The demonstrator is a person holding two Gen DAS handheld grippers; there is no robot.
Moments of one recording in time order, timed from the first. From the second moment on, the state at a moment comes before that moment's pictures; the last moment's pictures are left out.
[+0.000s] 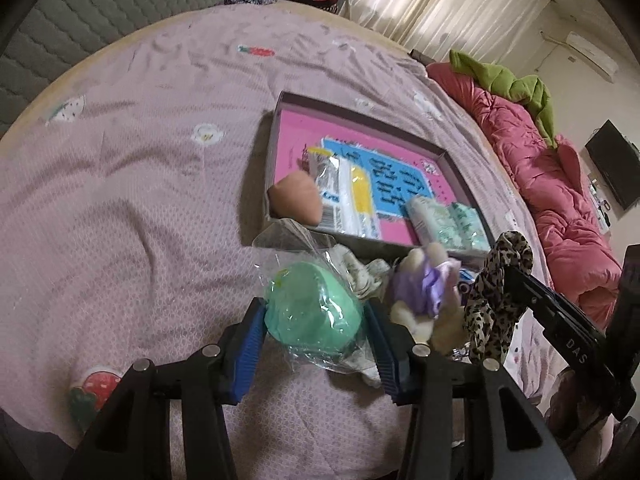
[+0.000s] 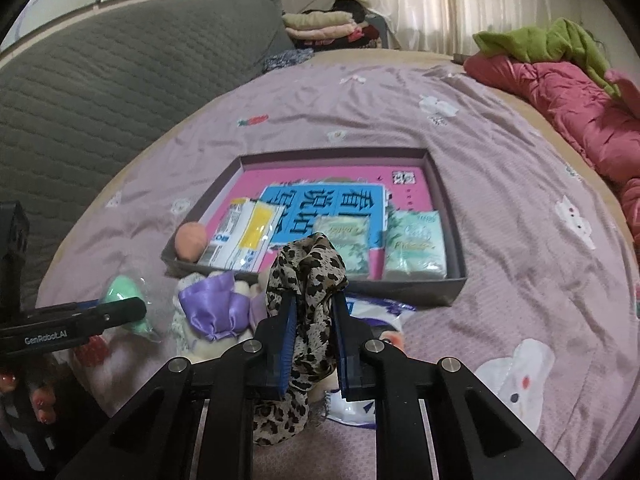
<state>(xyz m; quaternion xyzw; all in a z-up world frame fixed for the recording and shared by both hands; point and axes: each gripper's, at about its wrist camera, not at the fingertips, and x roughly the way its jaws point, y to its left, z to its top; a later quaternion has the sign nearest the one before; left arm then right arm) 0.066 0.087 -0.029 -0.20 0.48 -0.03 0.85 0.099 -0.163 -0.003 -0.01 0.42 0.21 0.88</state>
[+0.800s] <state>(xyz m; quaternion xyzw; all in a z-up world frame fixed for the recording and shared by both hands) 0.075 0.058 0.019 -0.17 0.45 -0.04 0.87 0.098 -0.186 0.035 0.01 0.38 0.19 0.91</state>
